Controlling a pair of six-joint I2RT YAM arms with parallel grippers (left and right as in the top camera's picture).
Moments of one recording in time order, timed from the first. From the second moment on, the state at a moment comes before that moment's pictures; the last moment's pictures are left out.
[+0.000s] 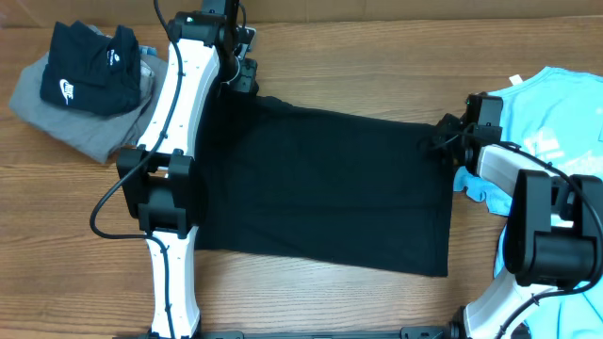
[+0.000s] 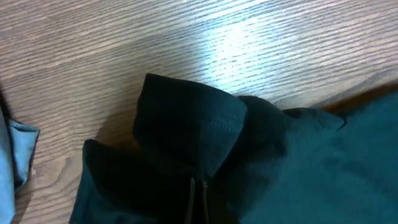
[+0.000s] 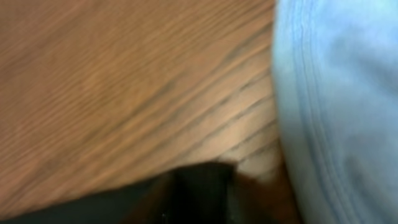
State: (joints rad) left arm -0.16 2.35 2.31 -1.25 0.05 0.07; right arm -0.11 1.93 1.01 -0.02 -0.08 0.46
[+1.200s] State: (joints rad) left arm -0.09 2.20 2.11 -1.69 -0.02 0.00; right arm -0.11 1.36 1.01 -1.05 -0.07 0.46
